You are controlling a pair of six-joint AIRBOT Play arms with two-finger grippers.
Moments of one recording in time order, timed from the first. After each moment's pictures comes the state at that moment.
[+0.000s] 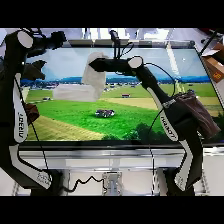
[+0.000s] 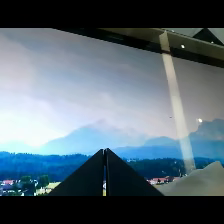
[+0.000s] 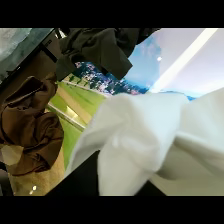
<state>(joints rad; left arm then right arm) -0.04 -1.73 2.08 1.24 -0.90 -1.61 0.49 -1.99 2.05 -0.49 0.72 0.97</state>
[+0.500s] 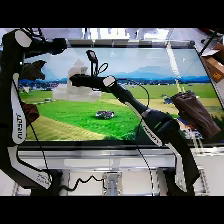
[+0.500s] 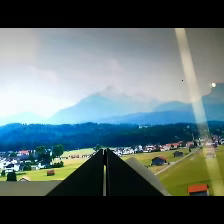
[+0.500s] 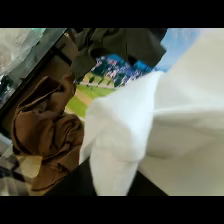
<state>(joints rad) -0.04 -1.72 2.07 1.26 -1.04 -1.53 0.67 -2.13 2.05 -0.36 0.50 0.97</state>
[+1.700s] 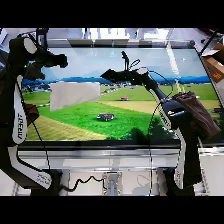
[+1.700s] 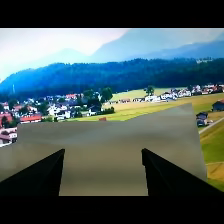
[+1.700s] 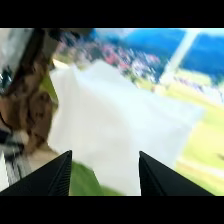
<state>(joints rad) -0.04 -1.72 1.99 1.41 -1.18 -1.44 0.27 -2.21 2.05 -0.35 1.02 1.04</state>
